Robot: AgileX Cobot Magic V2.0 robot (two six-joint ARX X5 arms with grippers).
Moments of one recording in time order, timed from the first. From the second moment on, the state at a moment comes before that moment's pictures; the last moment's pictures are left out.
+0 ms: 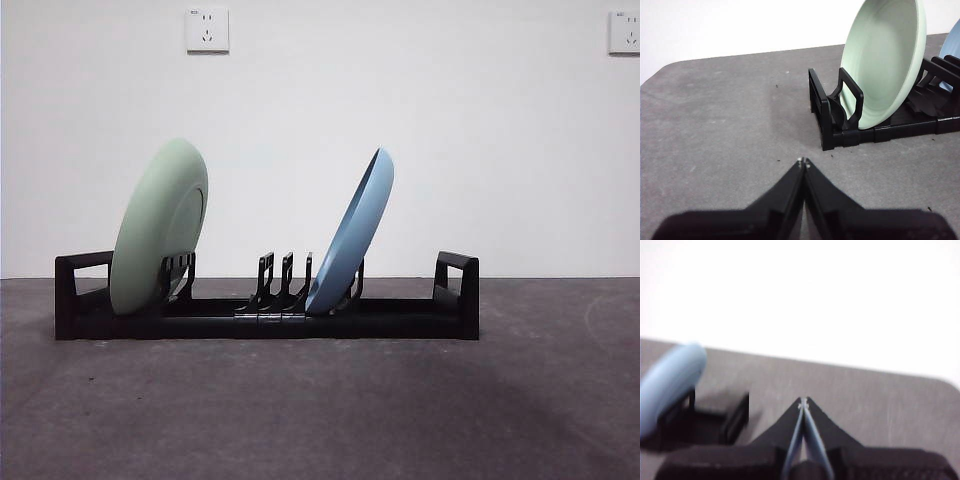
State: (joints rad) left arm -0.07 0.00 0.02 -0.19 -0.02 0.06; right arm 0.03 0.18 0.35 -0.18 -0.08 -0.15
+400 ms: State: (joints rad) left arm -0.07 0.00 0.02 -0.19 -0.02 0.06; right arm 0.03 0.06 0.06 -0.16 -0.08 -0.08
